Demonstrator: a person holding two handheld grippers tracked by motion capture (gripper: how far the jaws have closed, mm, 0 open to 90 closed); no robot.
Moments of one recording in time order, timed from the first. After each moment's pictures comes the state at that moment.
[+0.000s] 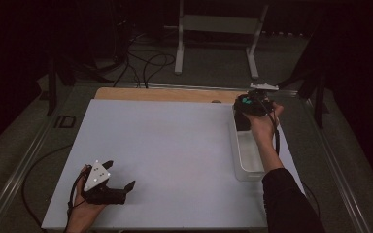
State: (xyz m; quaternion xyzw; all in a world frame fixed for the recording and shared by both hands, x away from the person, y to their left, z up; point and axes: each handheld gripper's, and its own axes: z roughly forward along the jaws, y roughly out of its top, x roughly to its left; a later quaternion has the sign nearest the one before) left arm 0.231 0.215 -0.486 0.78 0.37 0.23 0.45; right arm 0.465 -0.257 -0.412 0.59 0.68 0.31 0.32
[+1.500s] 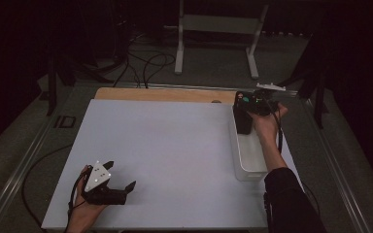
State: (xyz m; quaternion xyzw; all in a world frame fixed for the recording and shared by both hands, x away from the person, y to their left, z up) left arm 0.230 0.213 -0.486 0.78 0.37 0.23 0.44; right arm 0.469 -0.277 -0.415 0.59 0.66 0.35 0.31
